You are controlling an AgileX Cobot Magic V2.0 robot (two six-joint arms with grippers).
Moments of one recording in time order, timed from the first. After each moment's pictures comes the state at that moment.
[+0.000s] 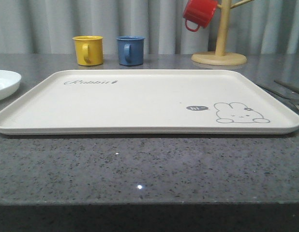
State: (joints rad) left arm -0.06 0.38 -0.52 -0.04 0.35 0.13; right arm 0.00 0.33 -0.48 0.10 0.40 0.00
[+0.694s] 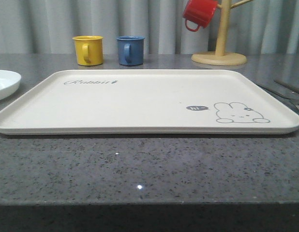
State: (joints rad) left arm -0.06 0.40 -0.52 -0.04 0.35 0.13; right arm 0.00 0.33 -0.48 0.10 0.40 0.00
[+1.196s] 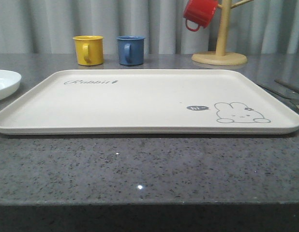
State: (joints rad) left arm -0.08 0.93 -0.87 -0.04 0.67 0.23; right arm 0.00 0.33 -0.48 0.10 0.40 0.00
